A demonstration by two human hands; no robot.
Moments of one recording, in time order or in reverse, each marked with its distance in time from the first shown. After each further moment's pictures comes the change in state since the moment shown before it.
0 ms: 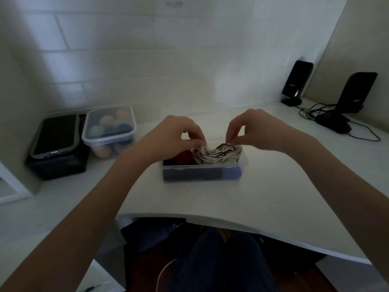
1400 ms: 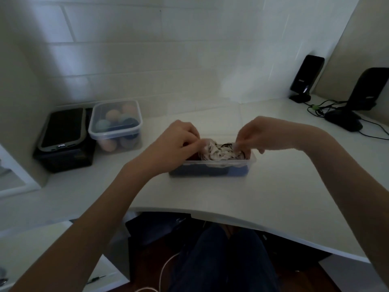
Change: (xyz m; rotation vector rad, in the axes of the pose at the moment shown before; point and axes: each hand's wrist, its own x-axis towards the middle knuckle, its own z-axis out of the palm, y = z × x) left_hand -0.025 -0.005 0.016 0.034 0.053 -0.054; right_hand -0.003 0.005 0.000 0.042 -0.310 0.097
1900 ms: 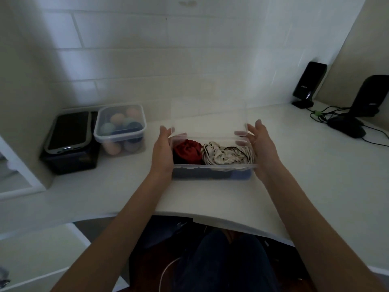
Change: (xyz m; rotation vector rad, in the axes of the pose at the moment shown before) left_hand 0.000 -0.024 0.039 -1.107 0.599 -0.755; right_hand 0.051 0.017 0.068 1.552 0.573 0.226
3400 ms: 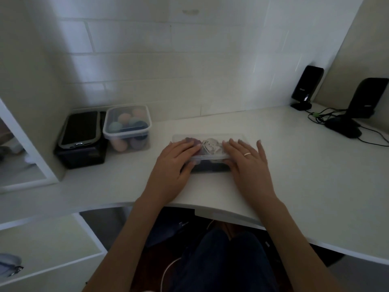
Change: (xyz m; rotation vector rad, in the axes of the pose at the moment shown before) left_hand -0.036 -0.019 -0.038 1.120 -0.265 0.916; right_hand -0.049 0.050 -0.014 -1.428 0.100 -0.997
